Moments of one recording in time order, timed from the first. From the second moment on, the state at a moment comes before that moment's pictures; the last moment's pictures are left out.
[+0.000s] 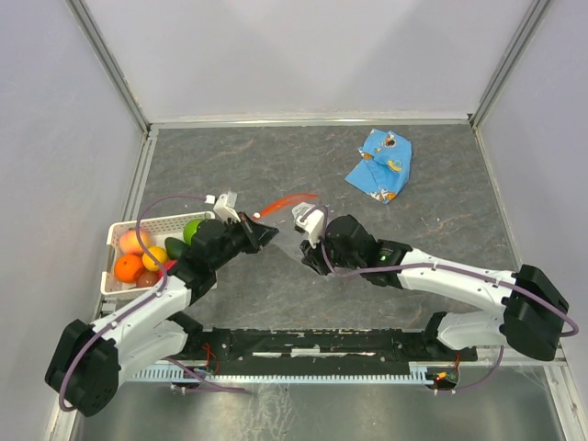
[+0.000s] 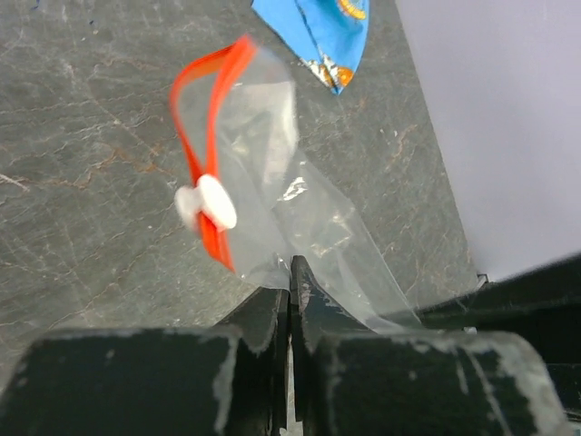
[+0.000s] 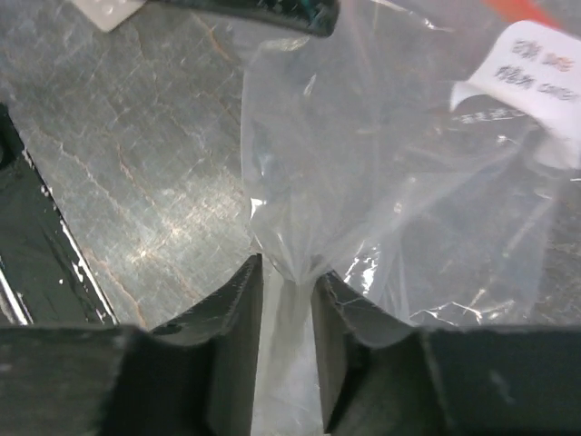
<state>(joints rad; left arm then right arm) -0.53 0.95 0.39 0.30 0.16 -0.77 1.00 1.27 0.79 -0.10 -0.05 0.02</state>
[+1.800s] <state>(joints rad) -1.08 1.15 0.58 0.56 -0.33 0.12 0.62 1.49 1.48 -0.67 0.24 0.49</state>
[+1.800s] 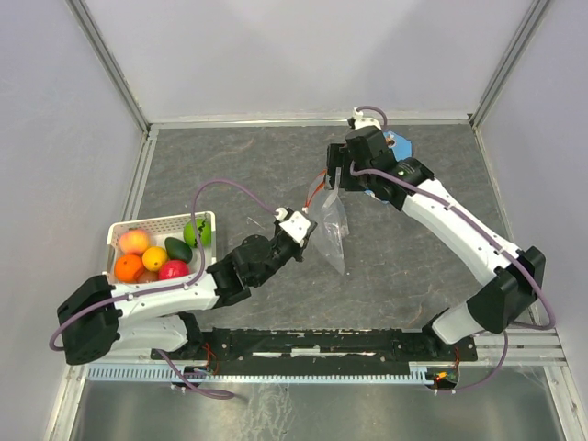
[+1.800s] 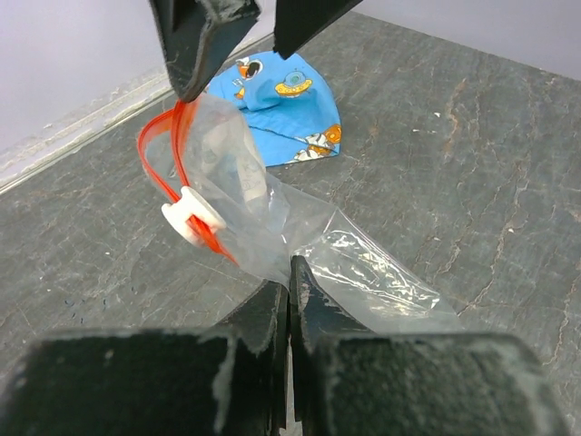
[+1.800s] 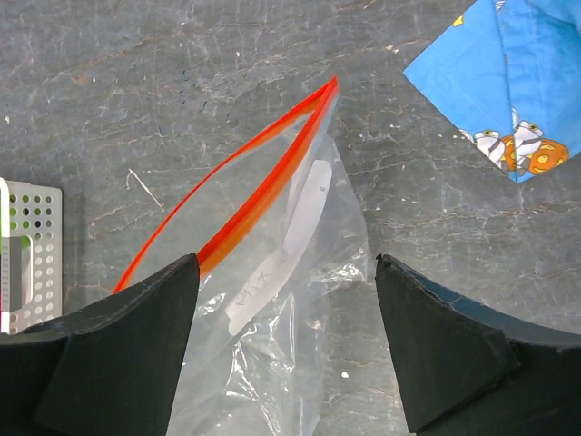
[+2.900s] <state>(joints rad) -1.13 1.24 0.58 0.56 -0.35 0.16 0.59 1.66 1.52 -0.72 0.06 0.48</state>
